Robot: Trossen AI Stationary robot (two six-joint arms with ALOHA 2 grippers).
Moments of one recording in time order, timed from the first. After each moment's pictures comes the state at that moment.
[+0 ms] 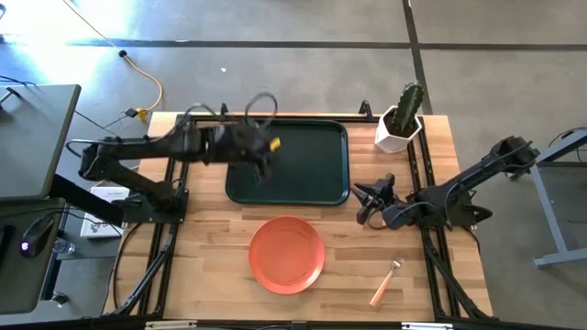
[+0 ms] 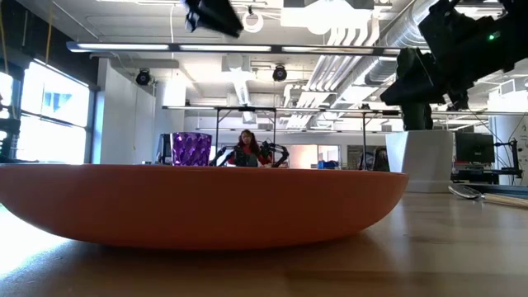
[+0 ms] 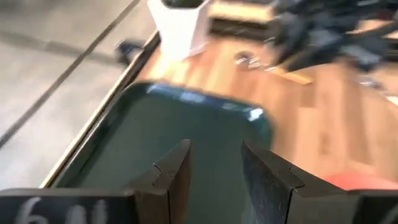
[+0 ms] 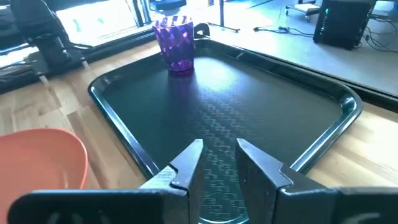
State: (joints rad) left arm 0.06 1.34 1.29 -0.55 -0.26 -0.08; right arm 0.46 1.04 0.39 0.03 1.00 0.67
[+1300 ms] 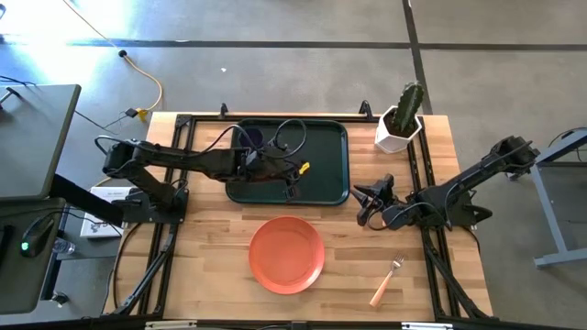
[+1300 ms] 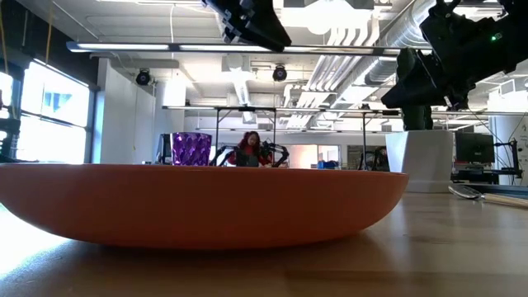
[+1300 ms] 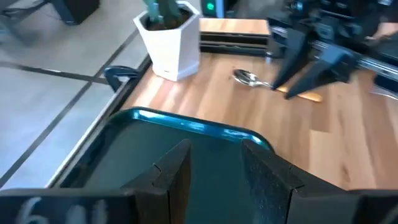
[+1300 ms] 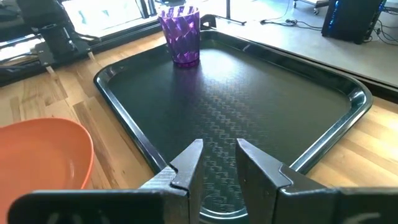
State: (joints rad) left arm 0.00 1.57 1.29 -0.25 -0.38 -0.04; right arm 0.46 1.04 0.39 0.02 0.96 0.68
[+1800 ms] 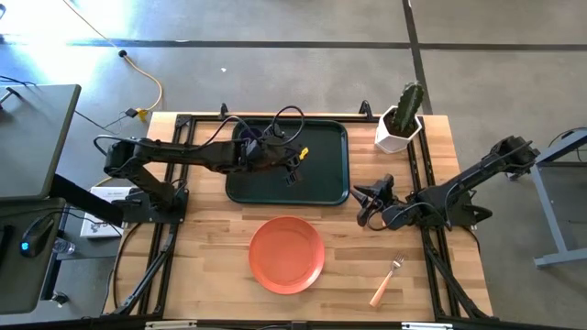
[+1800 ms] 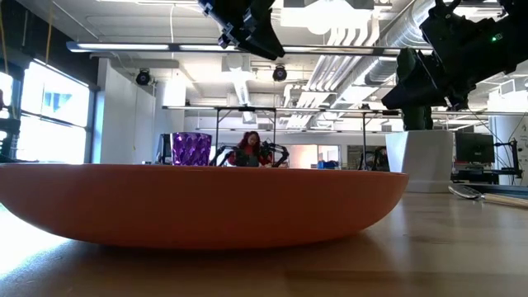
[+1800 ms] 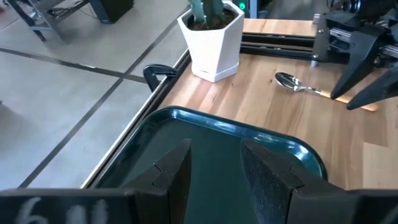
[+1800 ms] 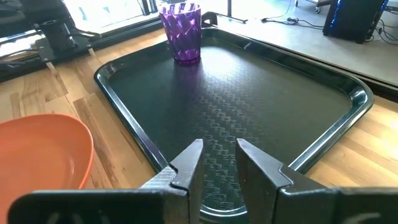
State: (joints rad) left arm 0.06 1.57 1.29 -0.24 -0.44 -0.02; right arm 0.46 1.04 0.39 0.01 0.95 0.68
